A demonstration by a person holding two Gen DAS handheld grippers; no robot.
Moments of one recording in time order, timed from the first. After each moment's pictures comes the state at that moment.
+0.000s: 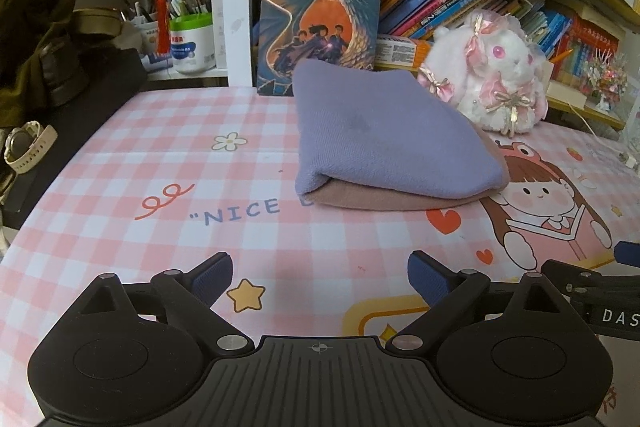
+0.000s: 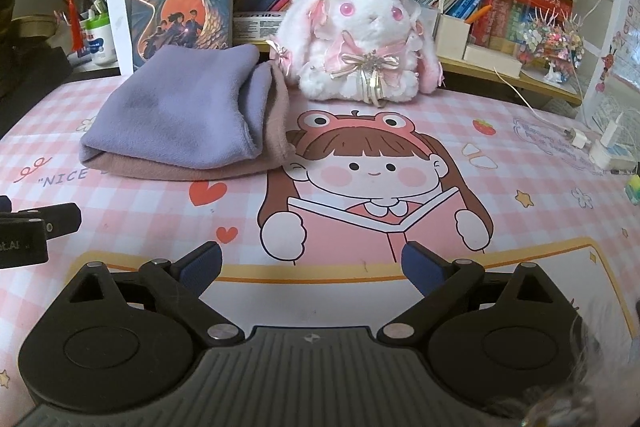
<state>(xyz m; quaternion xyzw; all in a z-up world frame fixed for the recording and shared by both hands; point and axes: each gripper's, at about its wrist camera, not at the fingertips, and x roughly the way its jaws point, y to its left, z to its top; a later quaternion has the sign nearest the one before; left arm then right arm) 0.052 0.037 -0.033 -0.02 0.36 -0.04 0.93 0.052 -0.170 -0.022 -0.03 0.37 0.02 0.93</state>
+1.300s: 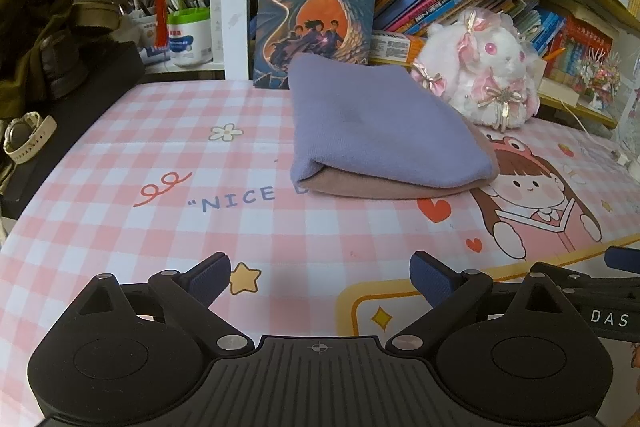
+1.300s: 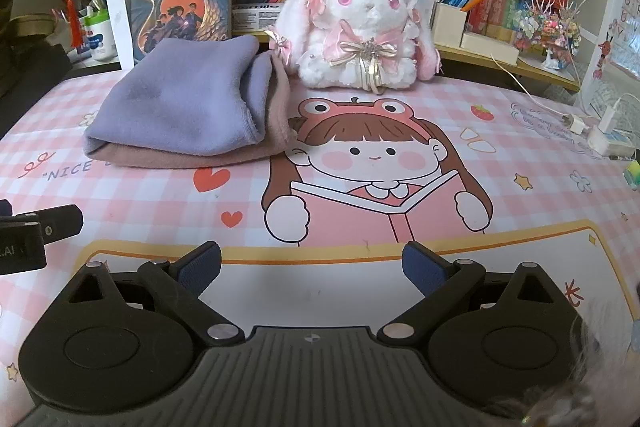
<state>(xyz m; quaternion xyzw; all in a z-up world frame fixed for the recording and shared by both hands) 0.043 0.040 -0.030 -0.03 0.36 -0.06 0.93 0.044 -0.168 -0.024 -0.03 0.38 0.02 0.92</state>
